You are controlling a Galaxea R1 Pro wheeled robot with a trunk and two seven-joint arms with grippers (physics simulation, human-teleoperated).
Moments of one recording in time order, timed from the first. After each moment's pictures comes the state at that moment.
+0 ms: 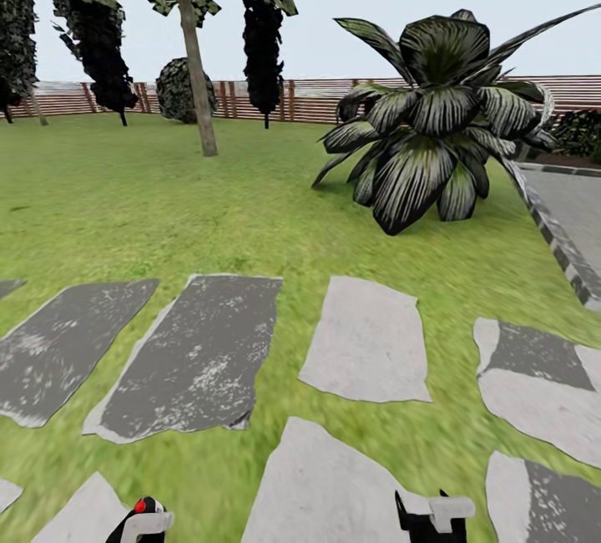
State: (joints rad) left arm -0.30 0.10 0.22 -0.19 -0.16 -0.62 -0.02; right arm -0.19 -0.04 0.00 -0.50 0.00 -0.49 0.00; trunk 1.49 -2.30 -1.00
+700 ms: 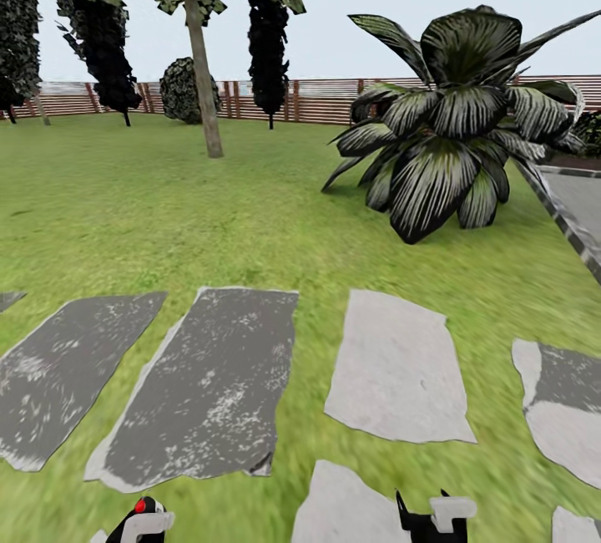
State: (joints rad) left arm -0.30 0.10 0.22 -0.19 -0.16 -0.62 -0.02; right arm -0.19 -0.05 0.00 -0.50 0.00 -0.49 0.00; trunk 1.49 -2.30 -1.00
